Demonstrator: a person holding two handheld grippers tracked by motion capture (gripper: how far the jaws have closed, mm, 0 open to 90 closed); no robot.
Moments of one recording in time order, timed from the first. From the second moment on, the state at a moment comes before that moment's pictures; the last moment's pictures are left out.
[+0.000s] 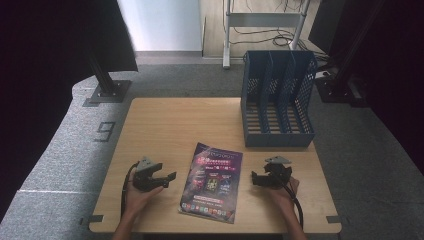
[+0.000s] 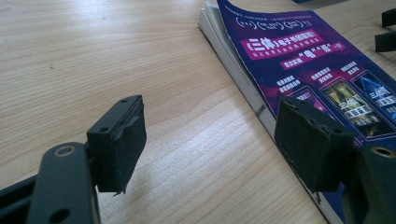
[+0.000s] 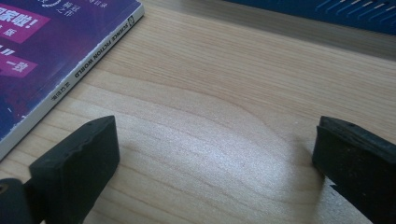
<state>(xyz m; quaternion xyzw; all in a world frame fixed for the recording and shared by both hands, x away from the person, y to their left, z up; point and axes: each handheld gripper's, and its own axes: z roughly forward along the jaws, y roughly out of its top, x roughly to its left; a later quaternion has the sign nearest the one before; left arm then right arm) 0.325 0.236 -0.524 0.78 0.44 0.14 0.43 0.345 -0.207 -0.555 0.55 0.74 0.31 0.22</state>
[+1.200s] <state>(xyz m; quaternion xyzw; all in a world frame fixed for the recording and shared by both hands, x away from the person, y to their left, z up) 0.337 0.229 -0.529 0.78 0.45 0.12 0.43 0.337 -0.187 -0.524 0.53 0.71 0.40 0.22</state>
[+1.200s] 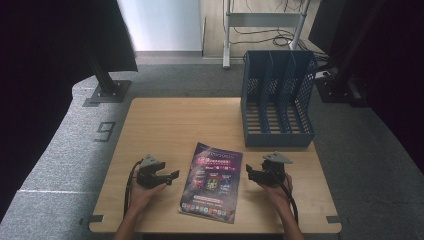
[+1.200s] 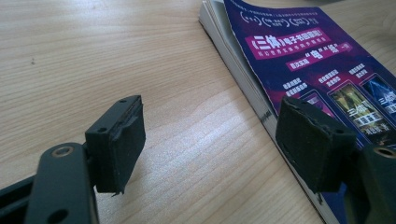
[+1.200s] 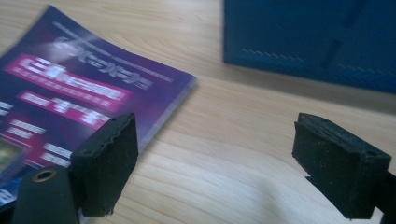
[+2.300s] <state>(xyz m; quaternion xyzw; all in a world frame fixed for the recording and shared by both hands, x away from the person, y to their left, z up) 0.335 0.224 -0.527 0.77 0.45 0.12 0.43 0.340 -0.128 -0.543 0.49 0.75 0.40 0.19</state>
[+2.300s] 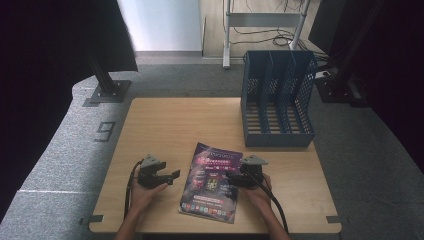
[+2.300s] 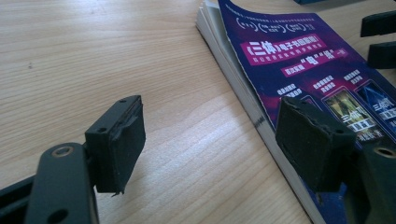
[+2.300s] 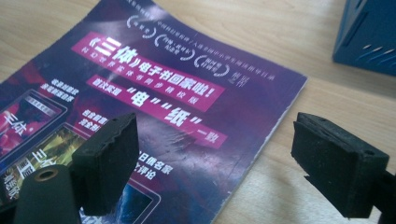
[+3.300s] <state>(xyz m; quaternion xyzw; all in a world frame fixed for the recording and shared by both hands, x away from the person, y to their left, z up) 0.336 0.206 -0.531 0.79 0.44 0.11 0.42 0.339 -0.119 -0.554 0.49 0.76 0.39 0.17</state>
